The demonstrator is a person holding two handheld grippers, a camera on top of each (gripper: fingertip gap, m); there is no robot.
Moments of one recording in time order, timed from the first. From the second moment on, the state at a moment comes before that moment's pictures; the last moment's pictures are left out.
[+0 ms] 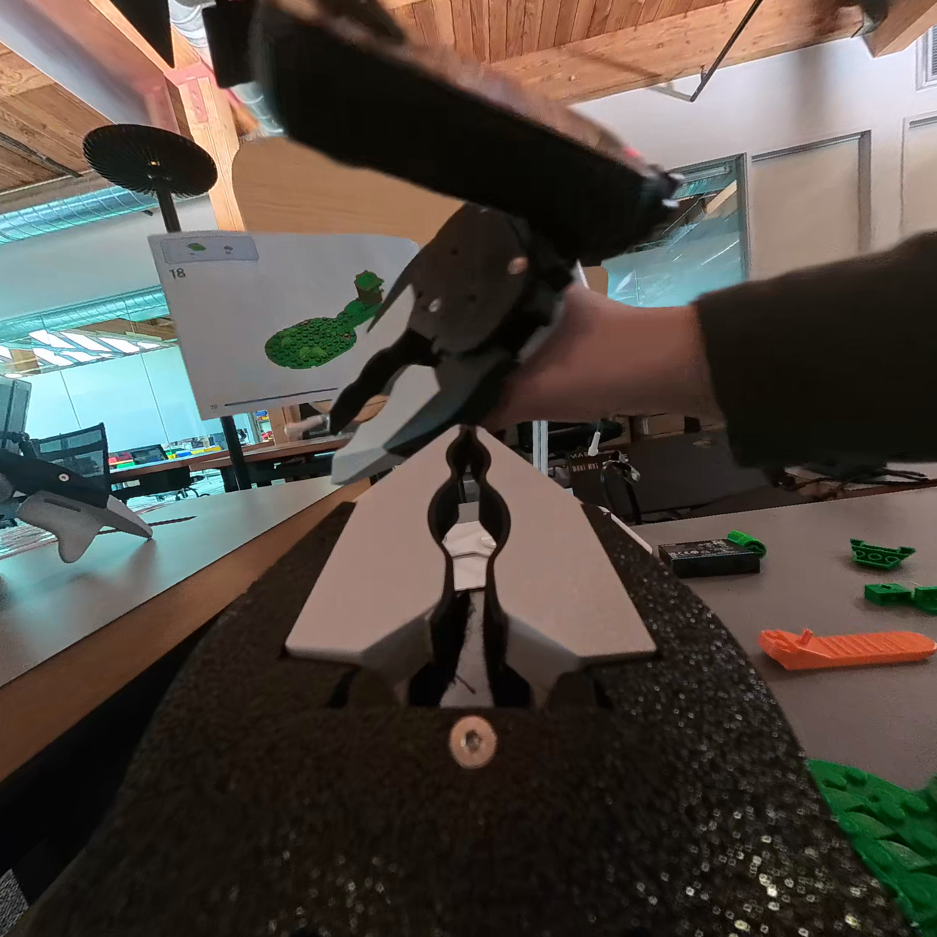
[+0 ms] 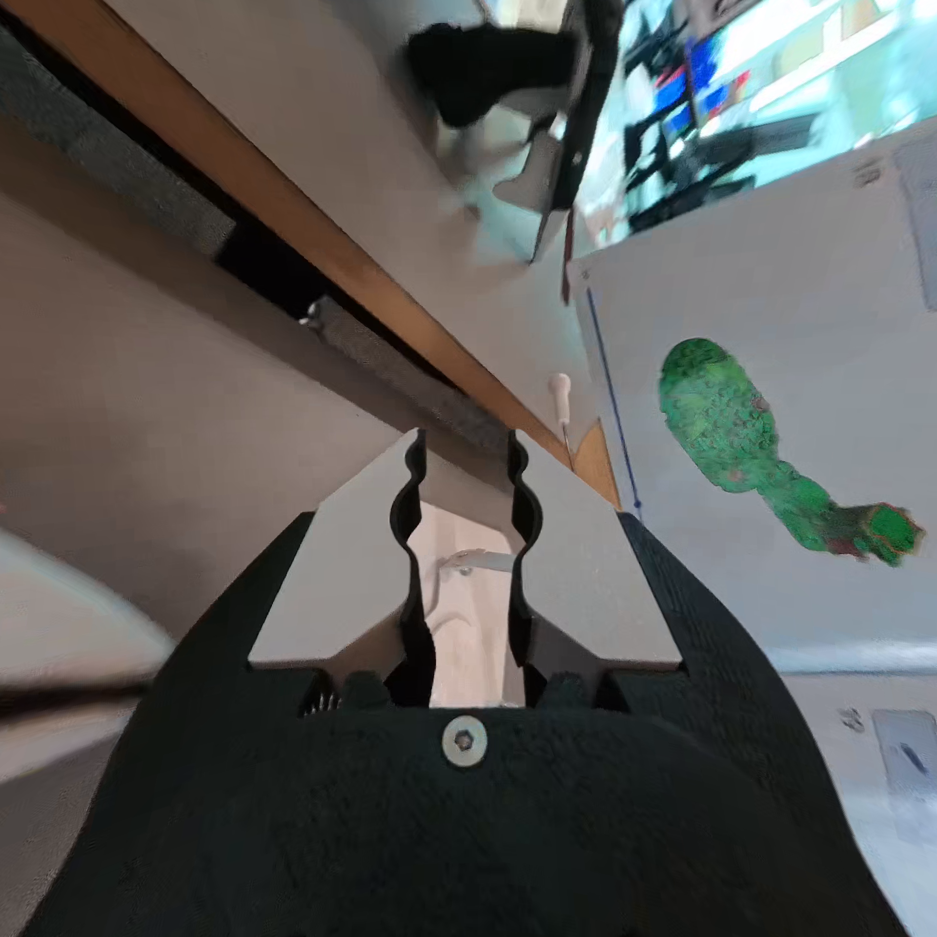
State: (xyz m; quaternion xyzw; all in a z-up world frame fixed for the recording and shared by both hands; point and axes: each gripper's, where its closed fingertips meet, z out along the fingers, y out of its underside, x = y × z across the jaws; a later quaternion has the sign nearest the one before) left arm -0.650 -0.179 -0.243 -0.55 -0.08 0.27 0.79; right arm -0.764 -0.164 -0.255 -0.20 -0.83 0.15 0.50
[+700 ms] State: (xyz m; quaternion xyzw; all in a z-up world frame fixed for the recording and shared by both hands) left arm -0.645 -0.172 -0.247 -0.56 -0.06 0.26 0.78; right arm -0.608 0.113 -0.132 -0.51 -0.28 0.43 0.69
